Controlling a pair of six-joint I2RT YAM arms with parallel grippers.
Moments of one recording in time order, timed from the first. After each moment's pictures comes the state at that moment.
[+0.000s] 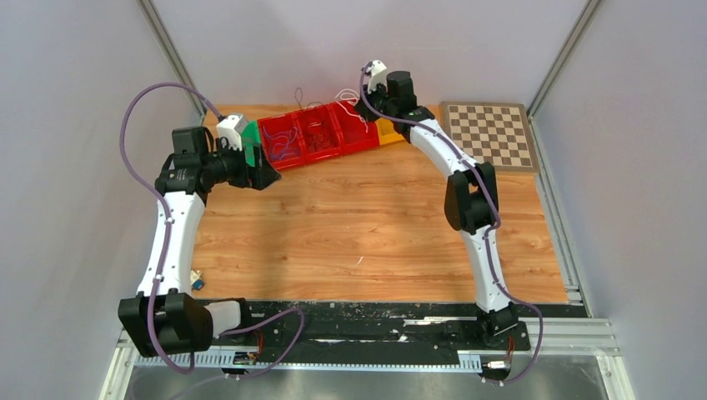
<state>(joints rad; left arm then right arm) 0.12 1.20 1.20 -0.69 0.65 0.08 0.40 2.37 2.22 -0.17 -0.37 -0.02</state>
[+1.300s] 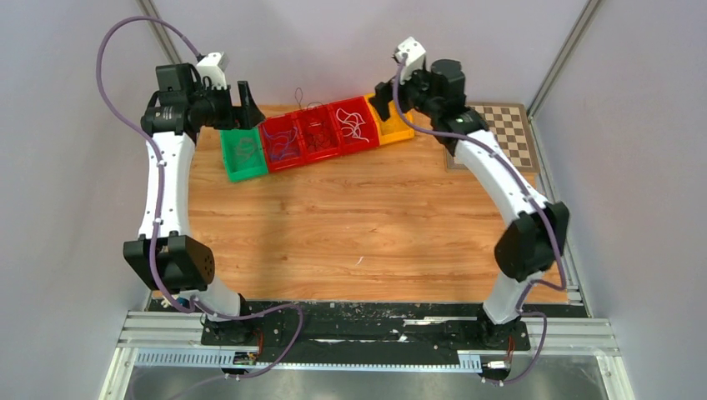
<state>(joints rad) 0.13 1.58 1.80 -0.81 0.53 0.02 0.40 1.85 1.82 -0.10 -0.30 -0.19</state>
